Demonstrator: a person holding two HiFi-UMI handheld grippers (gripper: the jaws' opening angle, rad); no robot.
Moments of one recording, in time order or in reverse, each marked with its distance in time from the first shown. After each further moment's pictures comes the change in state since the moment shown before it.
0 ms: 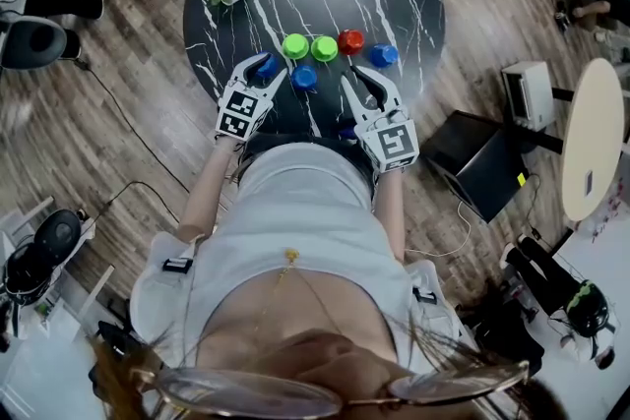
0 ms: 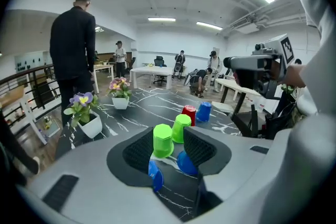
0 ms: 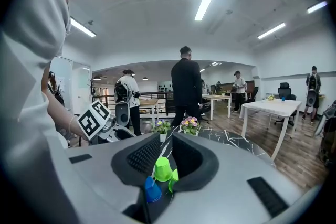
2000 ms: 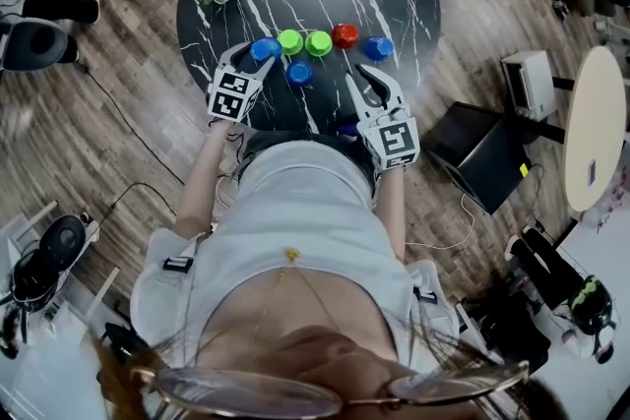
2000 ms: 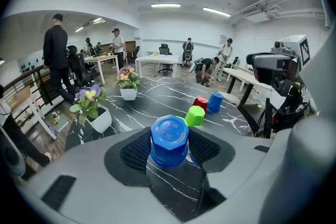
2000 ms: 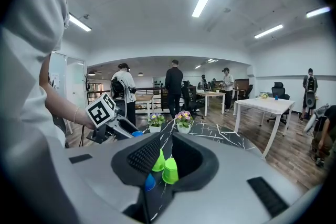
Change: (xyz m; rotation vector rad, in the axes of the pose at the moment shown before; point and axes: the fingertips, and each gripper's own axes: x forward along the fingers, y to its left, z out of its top) left arm 0.014 0.034 -0.015 -0.014 0.153 0.060; right arm -0.017 -0.015 -0.022 0.011 0.066 -0.060
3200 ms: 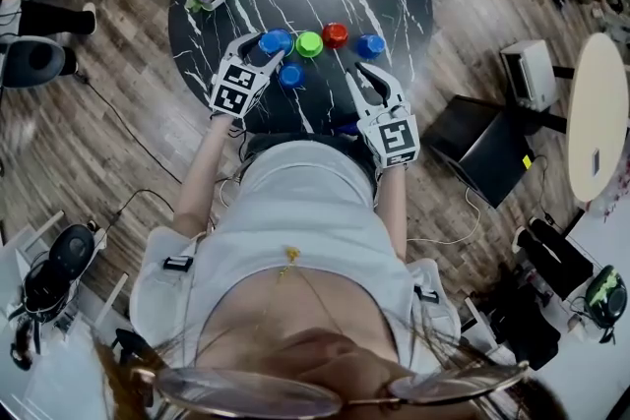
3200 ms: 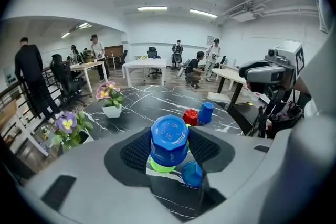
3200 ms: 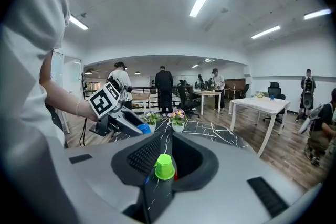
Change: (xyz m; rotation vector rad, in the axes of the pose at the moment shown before) left arm 0.014 -0.032 0.055 0.099 -0.027 -0.093; right arm -0.011 -0.020 -0.005 0.011 0.011 -0.032
